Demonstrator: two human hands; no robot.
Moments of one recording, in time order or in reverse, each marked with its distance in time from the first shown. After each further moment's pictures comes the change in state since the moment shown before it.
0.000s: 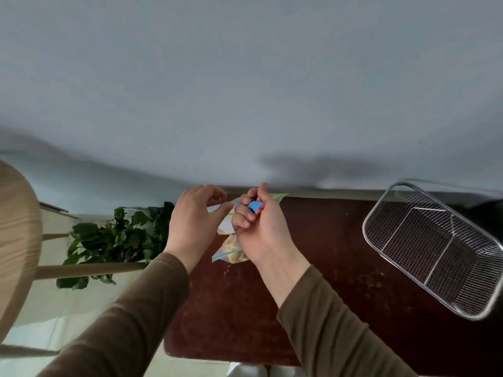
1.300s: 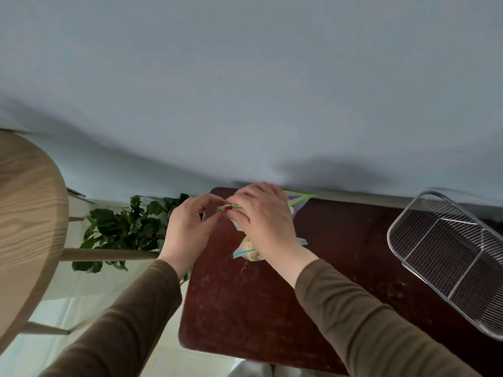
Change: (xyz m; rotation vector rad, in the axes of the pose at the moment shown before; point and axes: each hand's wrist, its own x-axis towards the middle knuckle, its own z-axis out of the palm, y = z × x) left_hand -0.016 -0.054 -0.032 -0.136 -0.038 -0.128; right_hand 0.035 0.024 -0.012 -2.229 -0.212 -1.169
